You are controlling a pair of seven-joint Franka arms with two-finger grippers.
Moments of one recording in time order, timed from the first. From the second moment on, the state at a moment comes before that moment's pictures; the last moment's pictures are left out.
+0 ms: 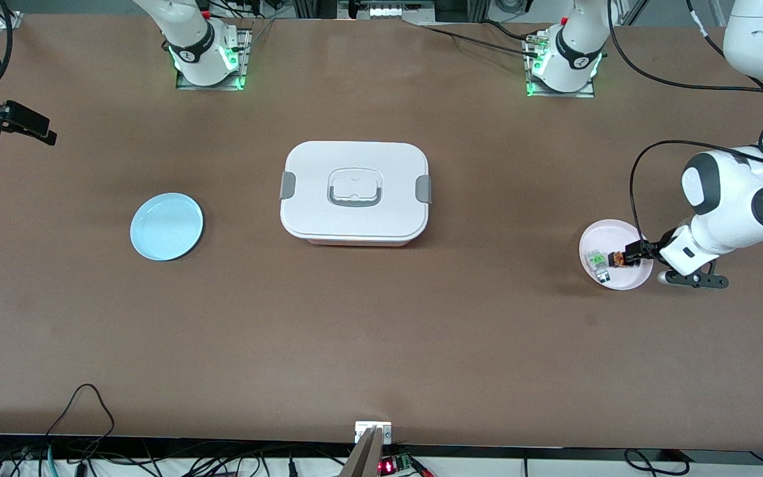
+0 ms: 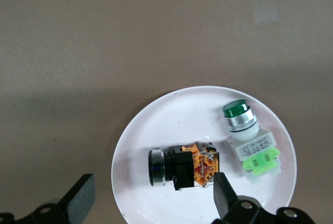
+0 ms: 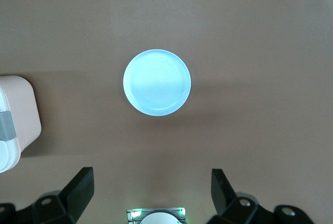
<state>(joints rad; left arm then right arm) 0.25 0.46 -0.07 -1.99 0.04 2.41 0.23 -0.04 -0.05 -0.04 -1.67 -0.01 1.50 -0.01</state>
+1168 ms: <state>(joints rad) 0.26 0.48 -0.09 -2.00 -0.06 2.41 0.27 -0.04 -0.05 -0.06 -1.67 -0.01 1.50 -0.03</state>
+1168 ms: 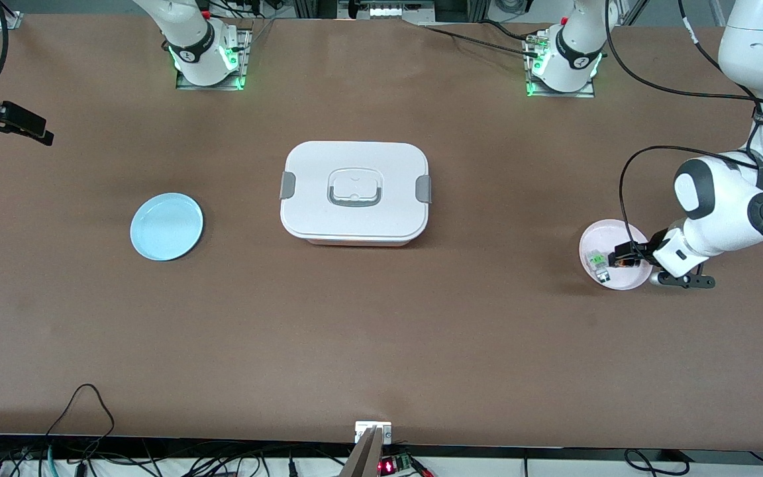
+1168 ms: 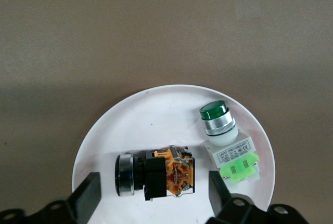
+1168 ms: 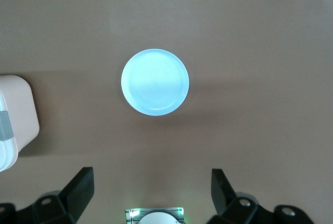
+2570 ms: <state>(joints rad) 0.26 0.55 -0.09 -2.00 -0.06 2.48 0.28 -0.03 -0.05 -0.05 -1.67 -0.01 1.50 -0.03</state>
